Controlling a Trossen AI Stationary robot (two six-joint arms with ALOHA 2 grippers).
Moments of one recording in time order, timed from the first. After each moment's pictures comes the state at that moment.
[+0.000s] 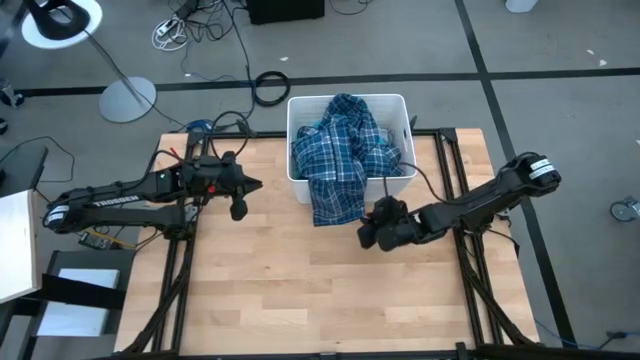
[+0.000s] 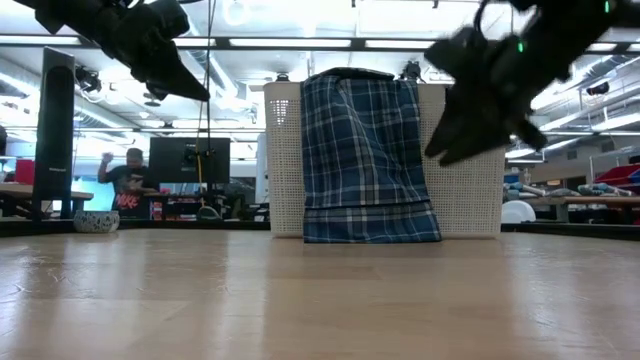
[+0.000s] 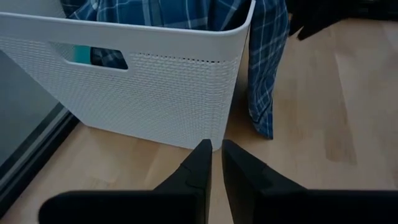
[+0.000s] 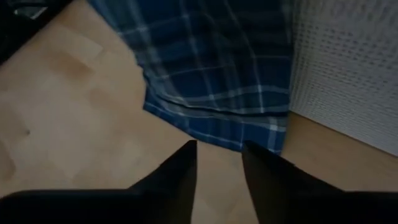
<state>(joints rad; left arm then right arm) 0.25 0.73 0.62 -0.39 -0.05 0.02 0.33 1.39 0.76 -0.33 0.69 1.14</state>
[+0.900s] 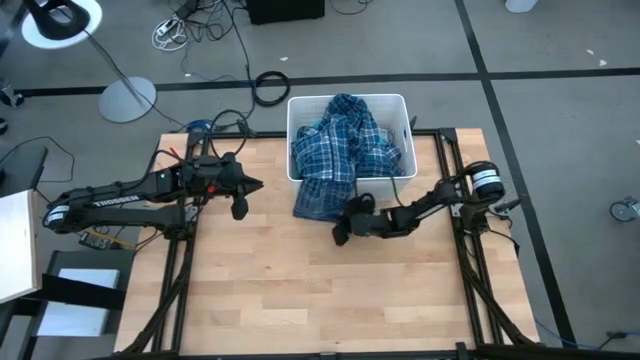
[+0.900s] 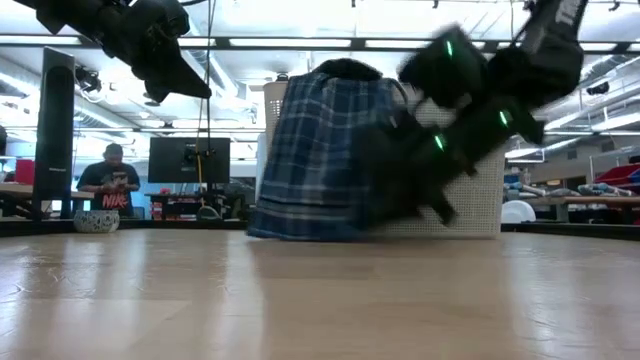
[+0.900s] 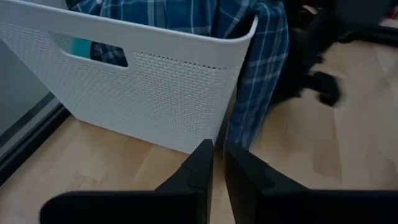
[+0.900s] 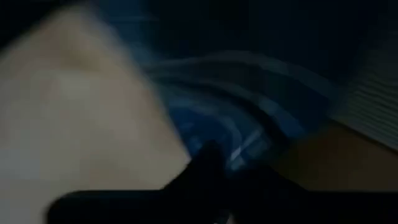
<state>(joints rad) 0.25 0.73 0.62 -0.37 -0.04 -0.08 0.12 1.85 0.69 0.48 0.51 0.81</state>
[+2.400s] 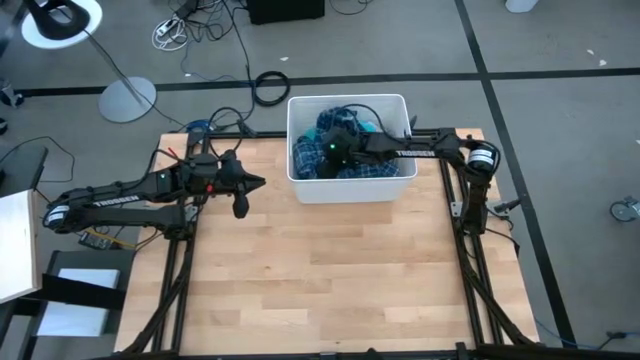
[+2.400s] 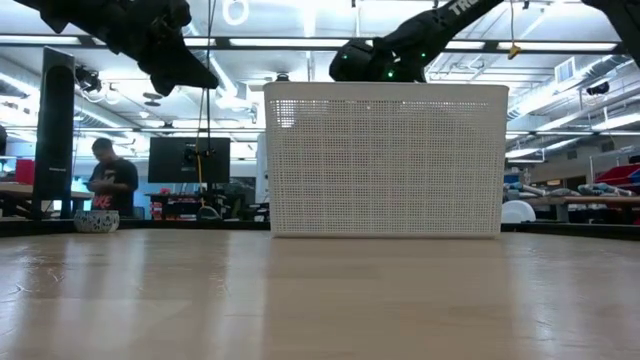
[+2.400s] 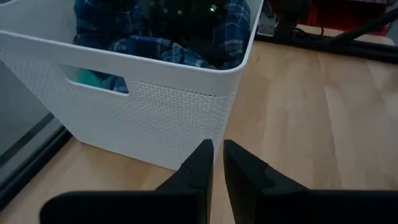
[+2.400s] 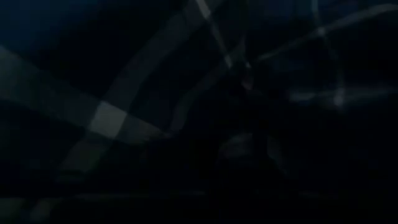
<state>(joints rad) 0.25 0.73 0.62 -0.30 -0.04 -0.06 -0.37 1.91 1.40 -0.48 0.20 0.36</state>
